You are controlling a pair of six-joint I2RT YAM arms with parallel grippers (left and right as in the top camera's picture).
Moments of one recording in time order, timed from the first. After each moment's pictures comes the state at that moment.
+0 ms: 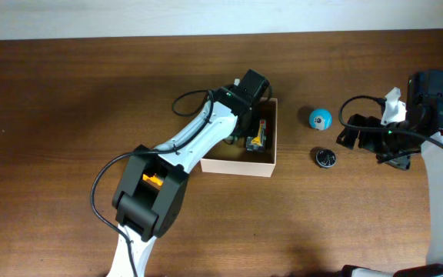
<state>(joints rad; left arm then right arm) -0.63 2.20 1.79 -0.82 -0.06 -0.41 -0.24 1.47 1.44 -1.33 -0.27 0.13</state>
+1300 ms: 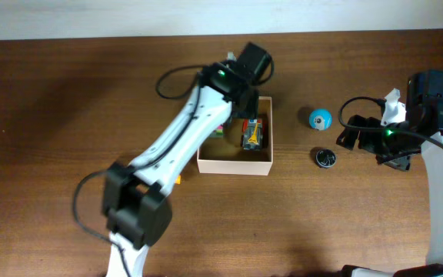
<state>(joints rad) -0.62 2.10 2.08 -1.14 -0.18 -0.43 -0.24 1.47 1.44 -1.35 -0.27 0.14</state>
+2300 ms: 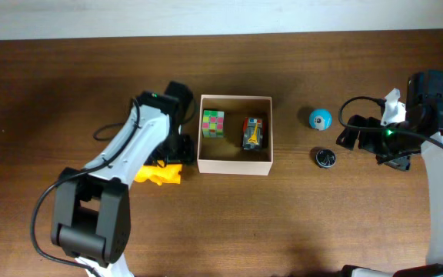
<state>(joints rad) -0.34 1.90 1.42 -1.16 -0.04 -0.35 -0.24 1.47 1.44 -1.35 -0.27 0.13</state>
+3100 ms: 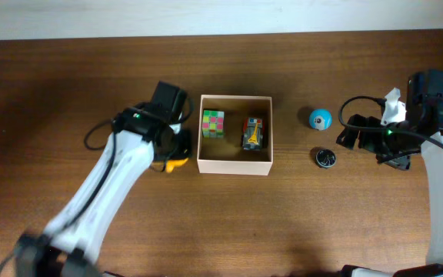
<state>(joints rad) -0.37 1.60 1.33 -1.02 0.02 -0.36 -0.24 1.47 1.44 -1.34 -0.27 0.13</state>
